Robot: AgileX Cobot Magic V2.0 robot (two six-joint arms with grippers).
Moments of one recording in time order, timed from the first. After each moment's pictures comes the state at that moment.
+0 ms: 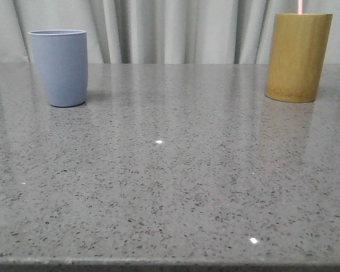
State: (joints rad) left arm -0.01 0.00 0.00 0.02 0.21 -0.09; right arm -0.02 -0.01 0.03 0.00 0.13 0.10
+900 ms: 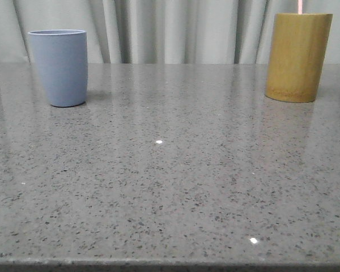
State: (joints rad) left arm -0.01 0.00 0.00 0.02 0.13 -0.09; right arm -0.02 -0.01 0.03 0.00 0.08 0.10
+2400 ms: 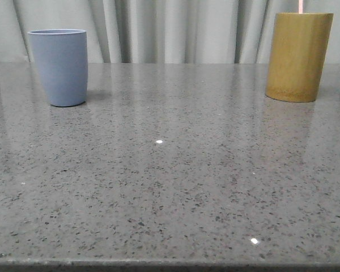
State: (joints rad) left arm -0.01 0.74 -0.79 -0.05 0.44 -0.09; right arm -0.02 0.62 -0.74 0.00 0.52 0.10
